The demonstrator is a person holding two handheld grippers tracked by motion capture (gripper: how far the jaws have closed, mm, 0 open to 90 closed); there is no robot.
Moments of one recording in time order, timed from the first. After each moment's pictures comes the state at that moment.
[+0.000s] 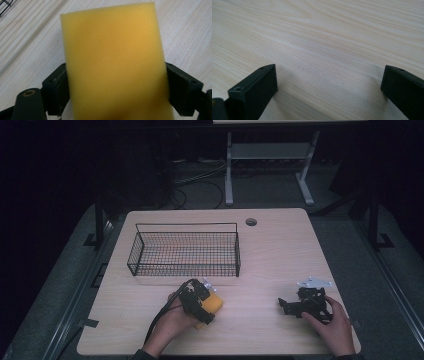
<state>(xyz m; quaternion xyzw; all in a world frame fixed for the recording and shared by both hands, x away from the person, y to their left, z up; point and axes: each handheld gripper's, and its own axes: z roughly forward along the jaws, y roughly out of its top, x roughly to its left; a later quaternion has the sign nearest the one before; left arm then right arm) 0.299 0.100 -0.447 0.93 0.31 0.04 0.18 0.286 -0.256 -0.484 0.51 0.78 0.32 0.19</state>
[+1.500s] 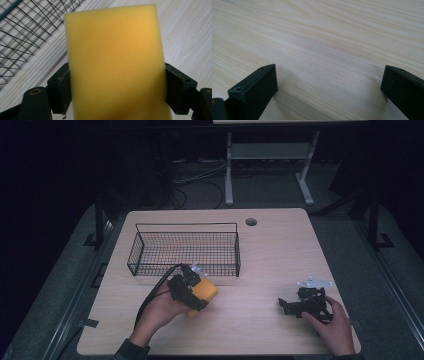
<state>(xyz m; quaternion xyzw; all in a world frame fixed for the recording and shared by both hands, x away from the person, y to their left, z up) 0.310 0.122 -0.386 0.93 0.31 0.05 0.21 0.286 -0.256 -0.484 0.51 0.78 0.32 0.19</state>
